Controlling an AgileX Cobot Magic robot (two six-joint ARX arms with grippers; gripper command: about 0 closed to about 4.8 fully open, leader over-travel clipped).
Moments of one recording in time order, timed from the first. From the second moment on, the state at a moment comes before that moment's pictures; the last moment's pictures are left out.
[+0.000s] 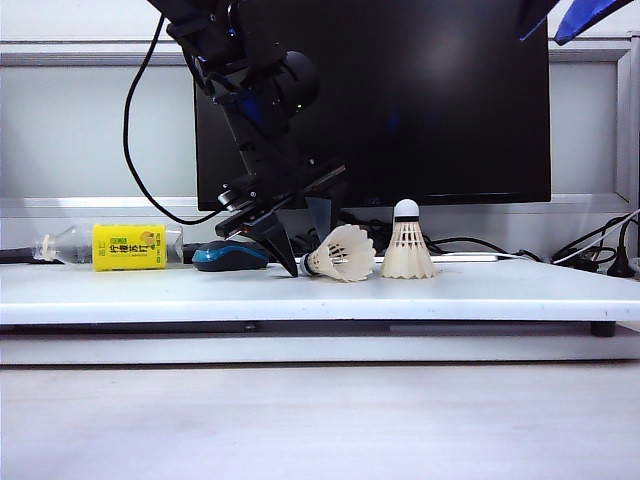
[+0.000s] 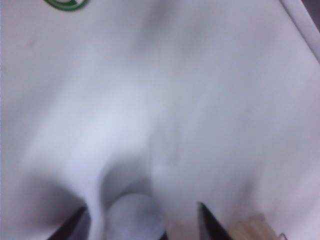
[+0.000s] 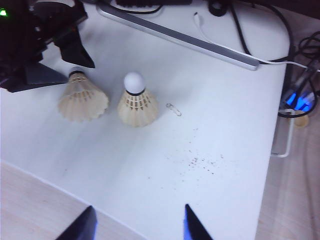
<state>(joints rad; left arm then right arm) -0.55 2.21 1.94 -0.73 0.03 -1.18 0.42 1.06 1.16 -0.72 0.05 -0.02</state>
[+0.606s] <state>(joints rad) -0.56 2.23 1.94 -0.74 0.00 -1.14 0.42 1.06 1.16 -0.72 0.05 -0.02</state>
